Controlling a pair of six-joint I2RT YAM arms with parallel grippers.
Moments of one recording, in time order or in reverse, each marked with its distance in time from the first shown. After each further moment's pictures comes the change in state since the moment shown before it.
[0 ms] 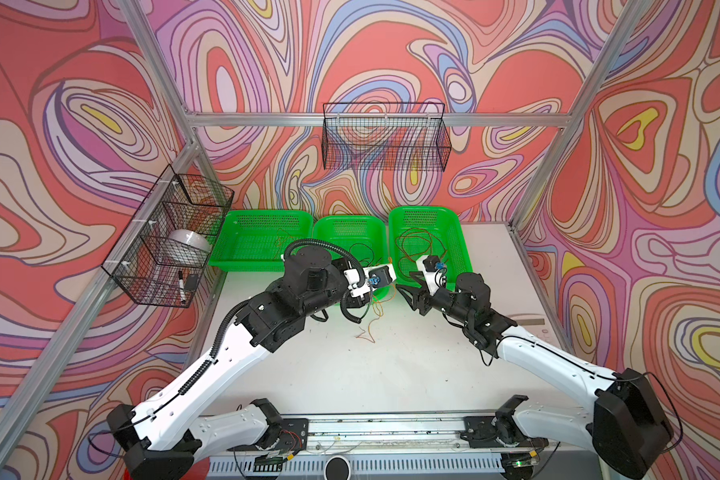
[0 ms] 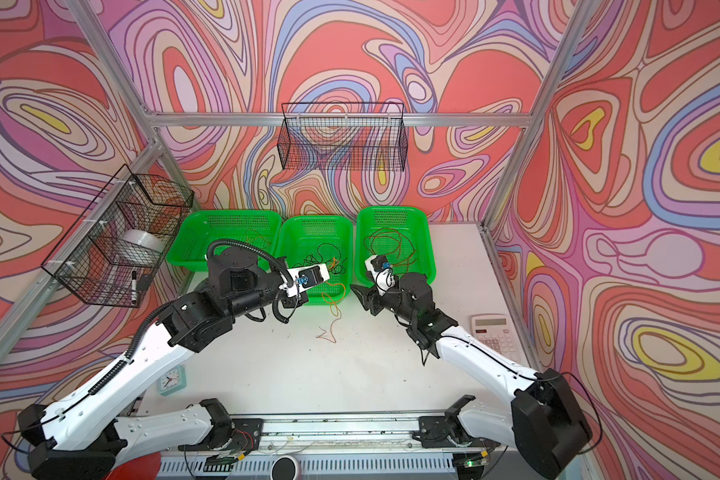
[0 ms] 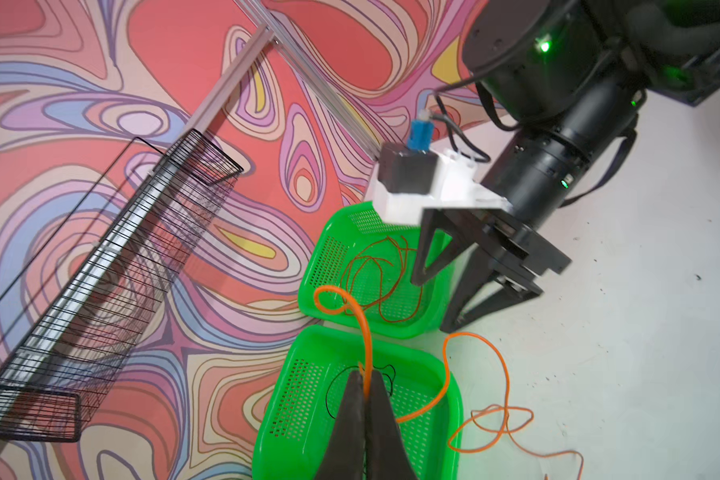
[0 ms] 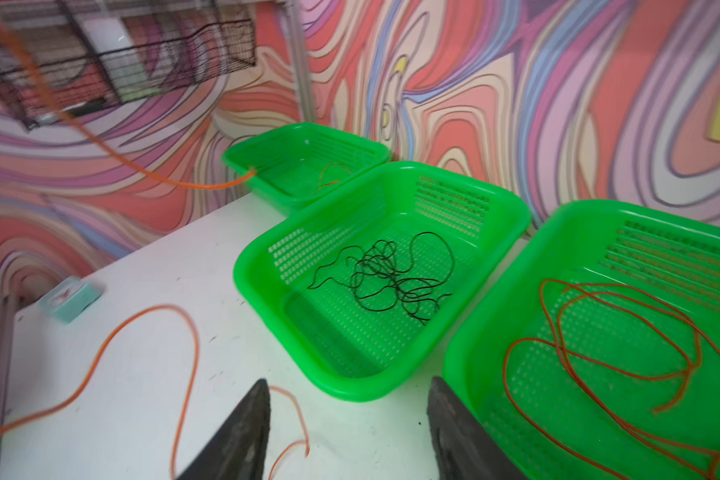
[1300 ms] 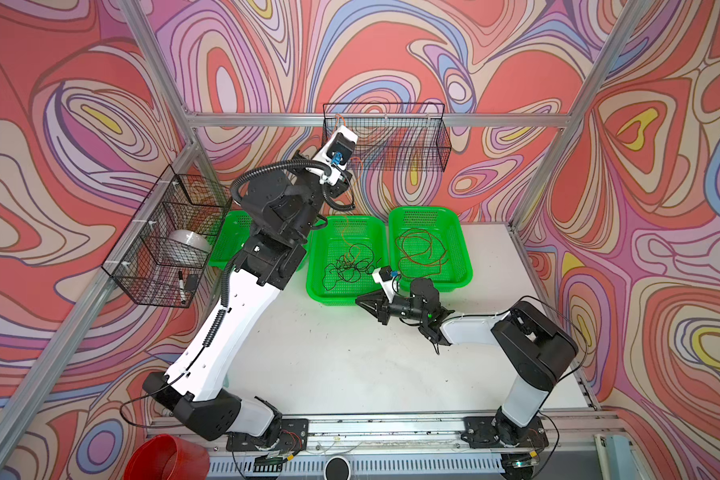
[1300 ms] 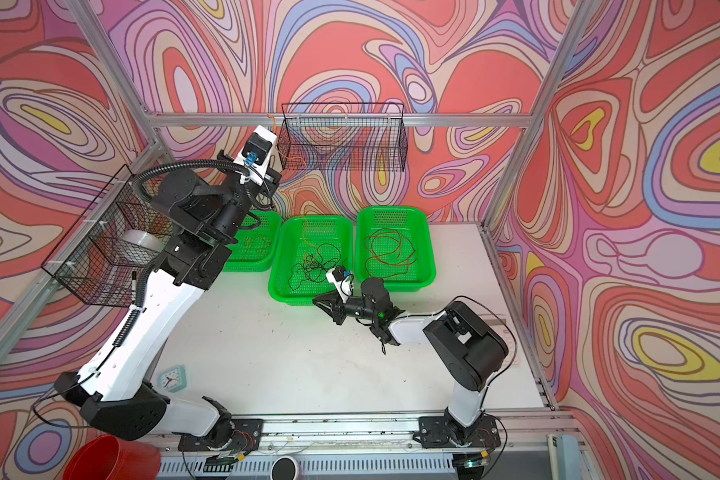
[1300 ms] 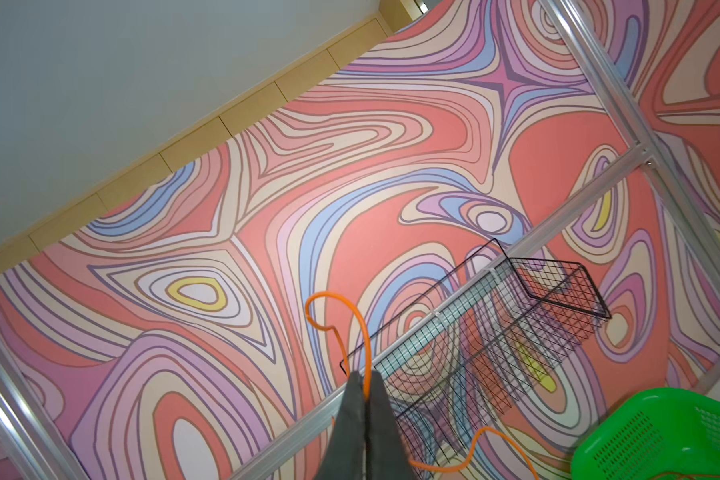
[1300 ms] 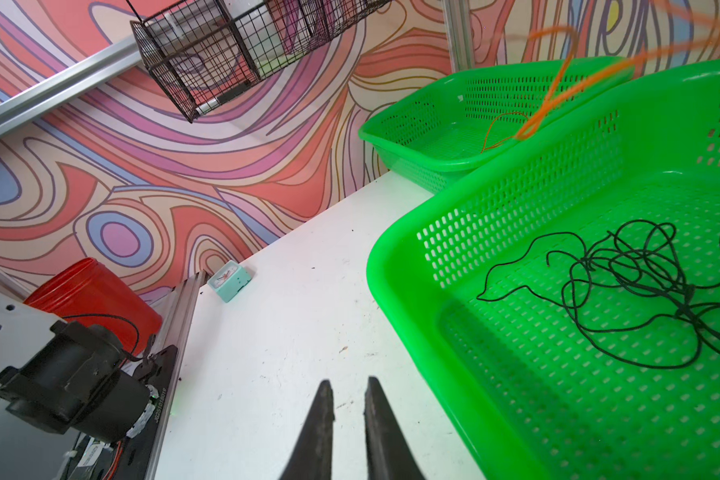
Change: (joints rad) left arm 0.257 0.347 0.579 0.440 -0.234 -0.059; right arm 0.135 0.567 0.126 0.505 -0.241 0.262
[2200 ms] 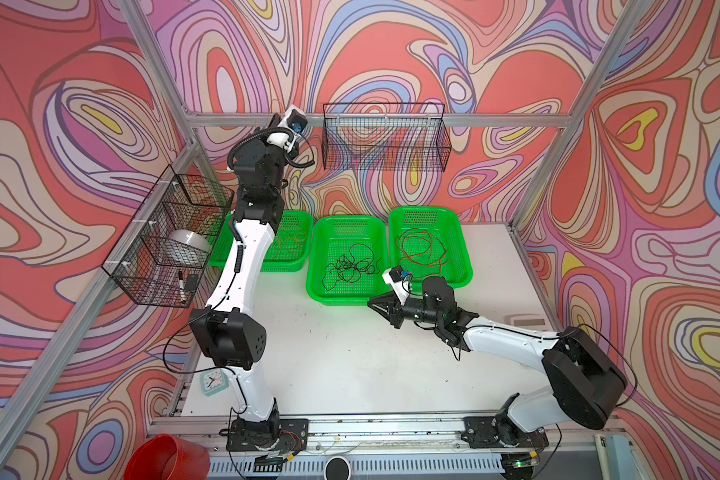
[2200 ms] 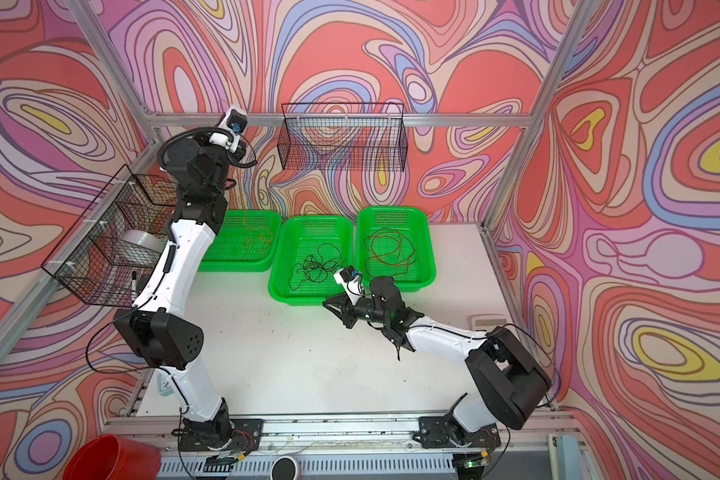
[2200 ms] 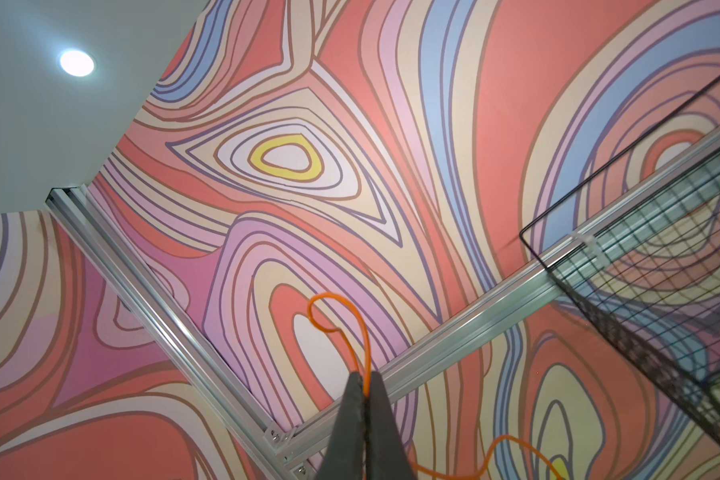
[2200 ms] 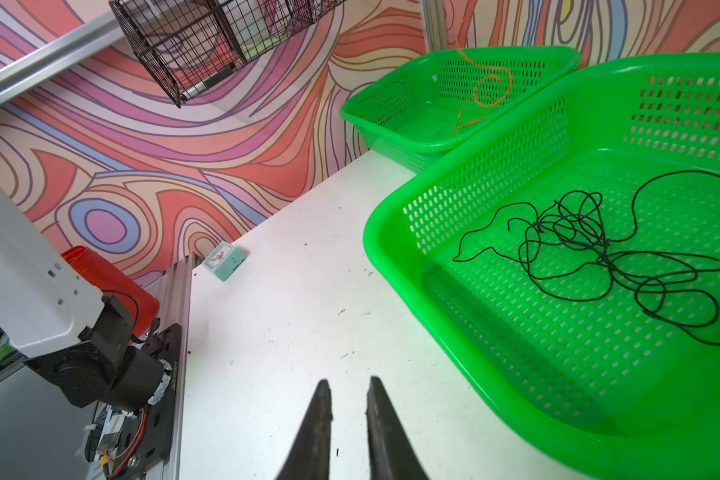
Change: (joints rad) left arm 0.426 0.385 0.193 0.164 0.031 0.143; right arm 0.000 -0.298 -0.053 -0.386 0.080 -0.076
